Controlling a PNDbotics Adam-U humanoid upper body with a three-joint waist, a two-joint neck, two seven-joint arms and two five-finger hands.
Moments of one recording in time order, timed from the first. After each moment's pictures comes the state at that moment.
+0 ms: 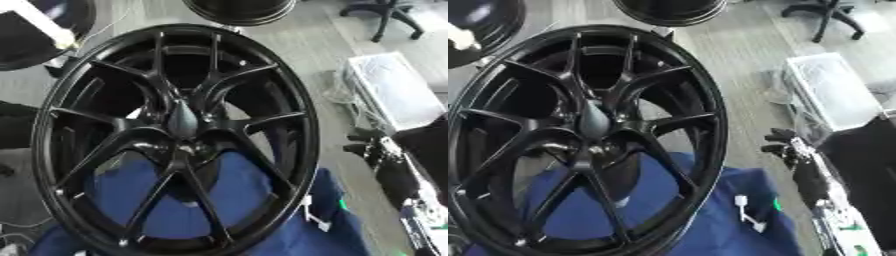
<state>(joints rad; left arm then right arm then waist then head) -0.98 0.79 -0.15 -1.61 -0.10 0.25 -0.61 0.12 -0.26 -0.33 -1.71 -0.29 -0.16 0.19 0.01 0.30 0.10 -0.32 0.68</state>
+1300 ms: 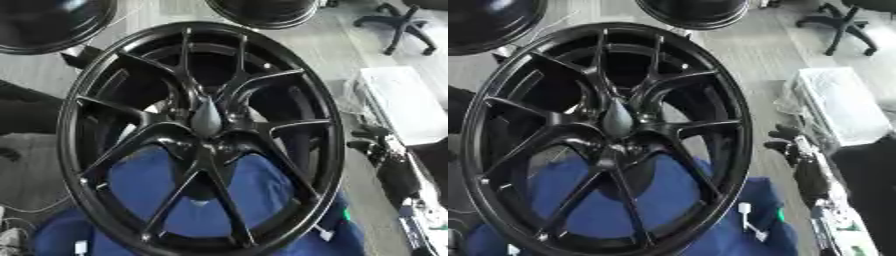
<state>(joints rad) -0.13 0.75 0.27 -1.75 -0.16 0.32 -0.20 0.11 -0.23 -0.36 -1.72 -0.30 -0.17 0.16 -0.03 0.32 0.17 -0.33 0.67</state>
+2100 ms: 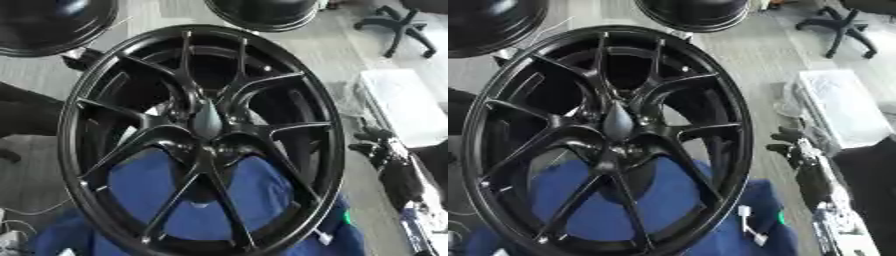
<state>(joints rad) -0.14 0.68 0.30 -1.73 -0.07 0.28 -0.11 0.11 -0.23 -0.36 -1.72 -0.30 -0.17 0.16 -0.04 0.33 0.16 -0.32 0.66</state>
